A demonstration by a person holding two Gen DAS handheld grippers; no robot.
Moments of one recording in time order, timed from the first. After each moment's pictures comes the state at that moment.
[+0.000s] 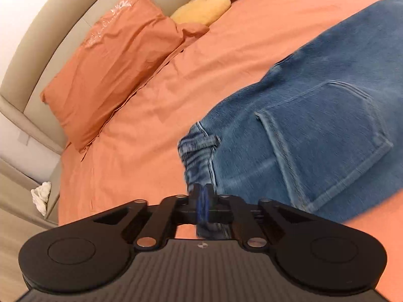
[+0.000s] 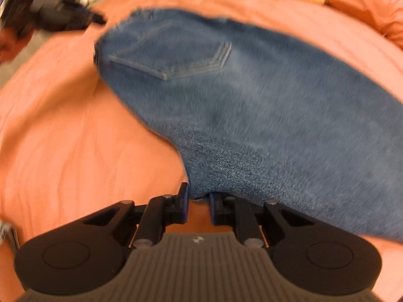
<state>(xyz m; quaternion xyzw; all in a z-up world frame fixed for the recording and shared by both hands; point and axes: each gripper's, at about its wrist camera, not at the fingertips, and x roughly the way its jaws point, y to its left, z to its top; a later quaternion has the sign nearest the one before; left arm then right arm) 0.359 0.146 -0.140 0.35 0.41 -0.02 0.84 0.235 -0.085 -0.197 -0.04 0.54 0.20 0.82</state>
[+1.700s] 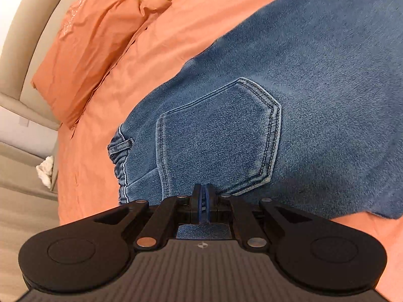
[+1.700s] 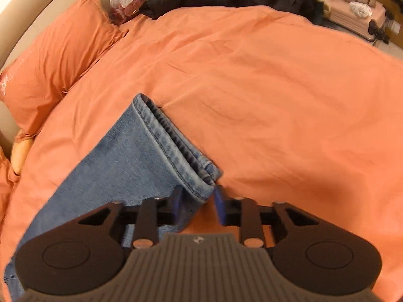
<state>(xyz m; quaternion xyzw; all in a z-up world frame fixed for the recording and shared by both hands) 0.336 0.006 -0.176 0.37 0.50 0.04 0.78 0.174 -0.693 -0.171 0.34 0.41 -0.23 0.81</state>
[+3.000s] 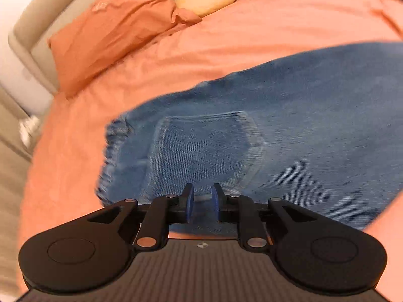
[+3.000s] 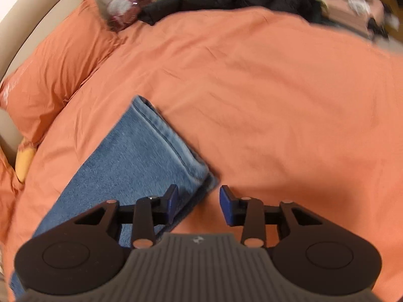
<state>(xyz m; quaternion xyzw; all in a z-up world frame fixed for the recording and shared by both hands) 0.302 0.009 -0.136 0.19 0.48 0.04 0.86 0.161 -0.700 -0.181 0.40 0.39 -0.23 0.80</state>
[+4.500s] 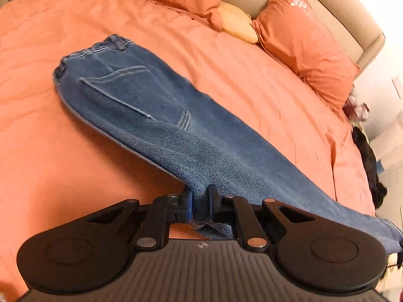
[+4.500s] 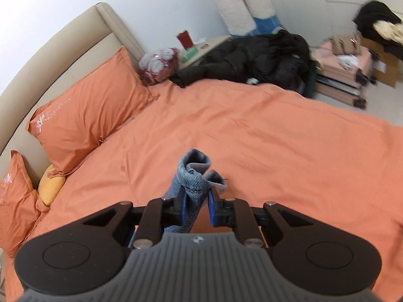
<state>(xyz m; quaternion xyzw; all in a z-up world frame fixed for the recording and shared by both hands) 0.233 0.038 -0.110 -0.23 0.47 0.00 0.85 0.063 -0.615 -0.018 0.34 0.29 -0.26 0.86</state>
